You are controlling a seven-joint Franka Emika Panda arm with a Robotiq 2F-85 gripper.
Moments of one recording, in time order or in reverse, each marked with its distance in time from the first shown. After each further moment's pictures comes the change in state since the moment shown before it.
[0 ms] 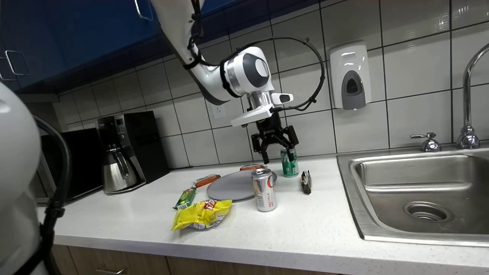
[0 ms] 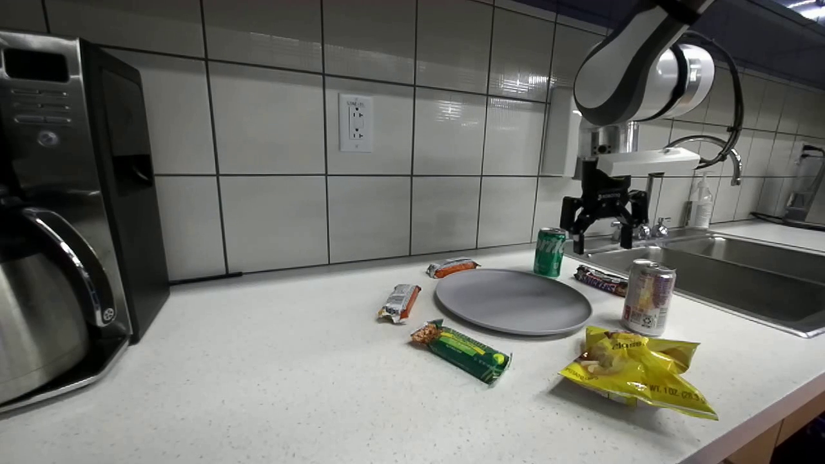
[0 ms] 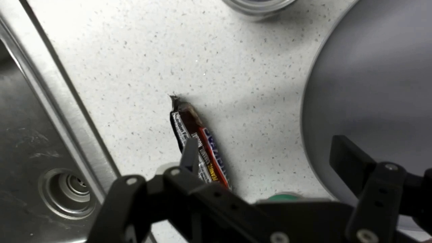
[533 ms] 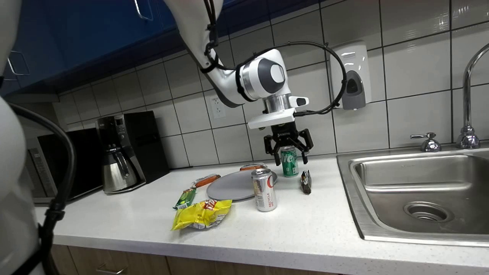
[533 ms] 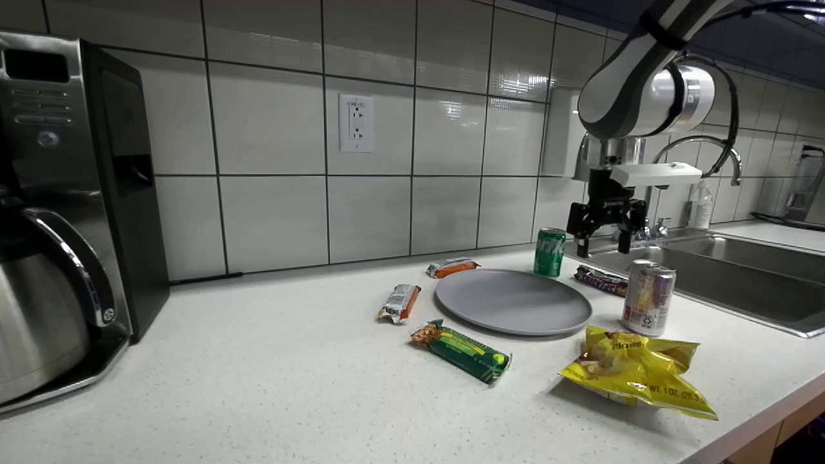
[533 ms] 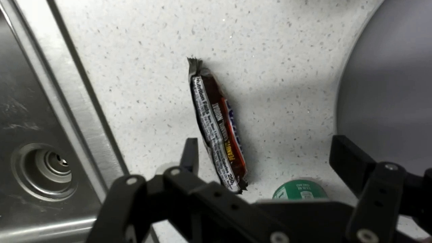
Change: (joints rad) arm -0.072 0.083 0.006 0.066 0.085 0.057 -0.216
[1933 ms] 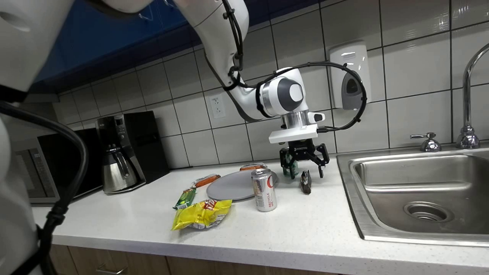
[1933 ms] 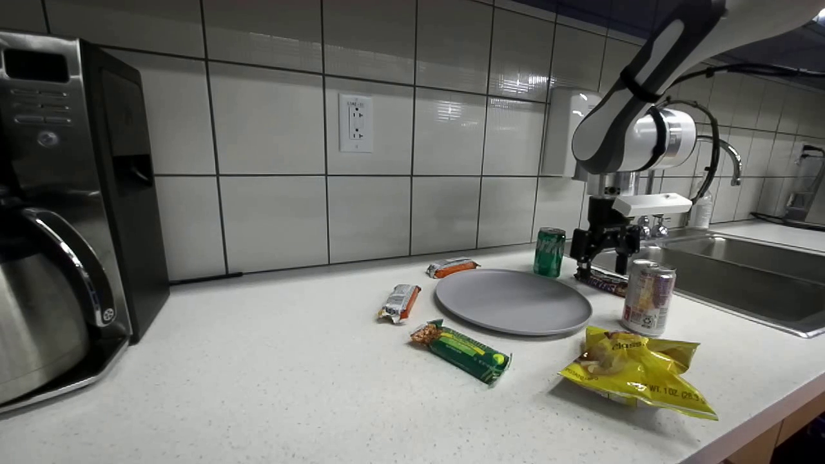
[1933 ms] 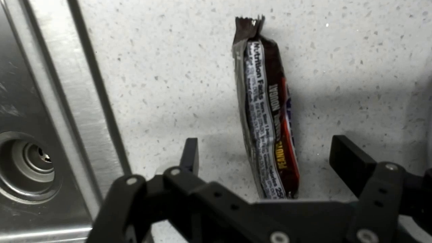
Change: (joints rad) arm -0.061 0.189 0.006 0.146 0.032 0.016 -0.144
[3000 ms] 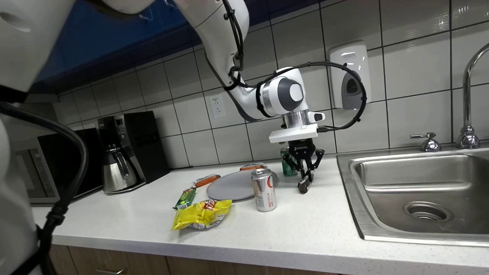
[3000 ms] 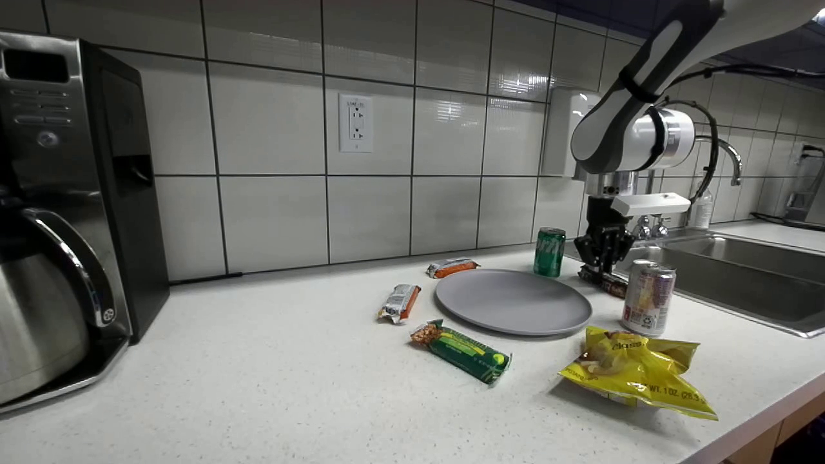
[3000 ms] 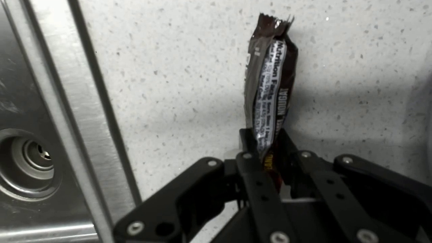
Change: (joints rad) arm -0.002 0.004 0.002 0.009 0.003 0.000 0.000
